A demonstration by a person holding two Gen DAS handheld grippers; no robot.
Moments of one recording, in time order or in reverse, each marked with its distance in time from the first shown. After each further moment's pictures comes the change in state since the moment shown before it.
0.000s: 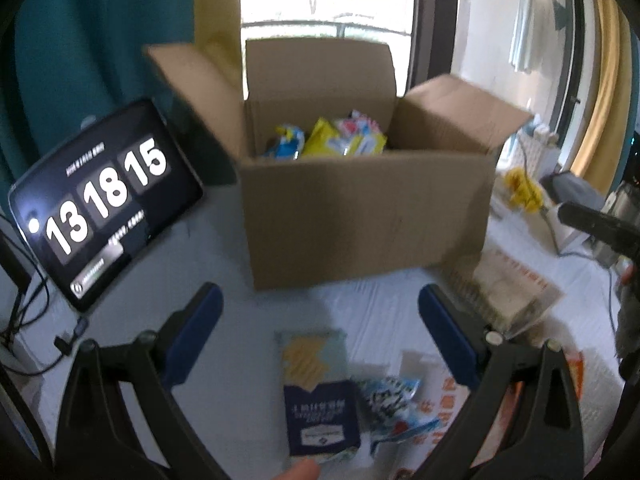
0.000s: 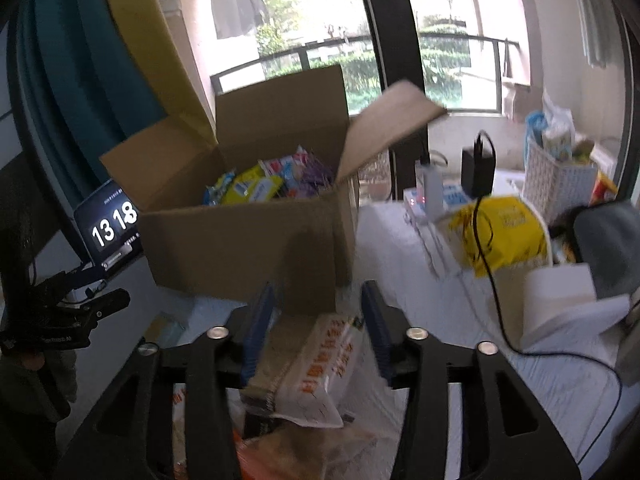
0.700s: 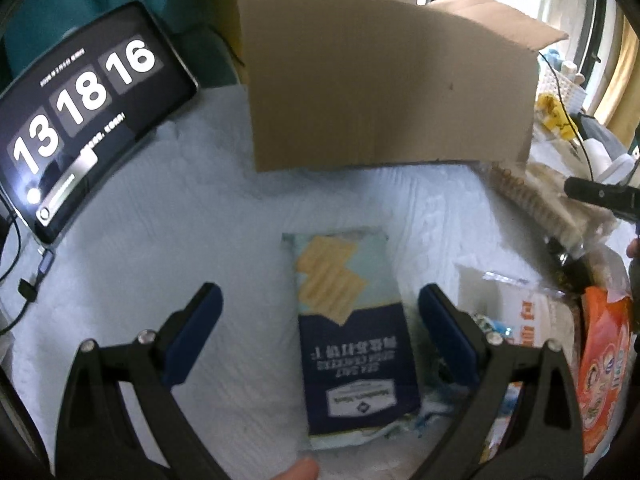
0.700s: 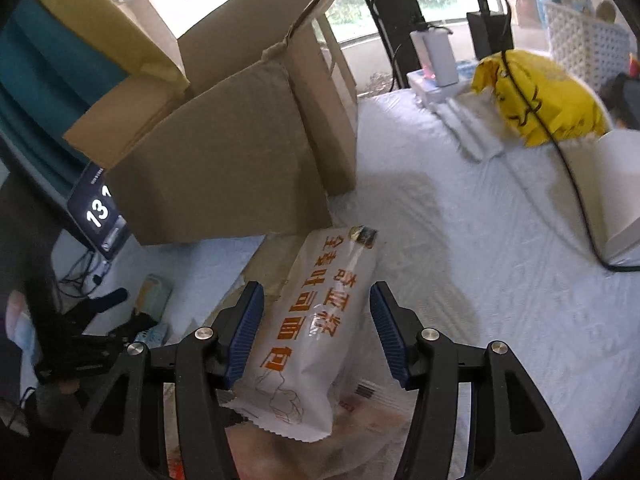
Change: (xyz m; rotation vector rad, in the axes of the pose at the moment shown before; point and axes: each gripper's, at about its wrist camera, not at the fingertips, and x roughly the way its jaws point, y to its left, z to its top) left arm 0.057 0.014 -0.054 -0.003 0.224 0.013; right arm 0.068 -0.027 -0.041 0.181 0.235 0.126
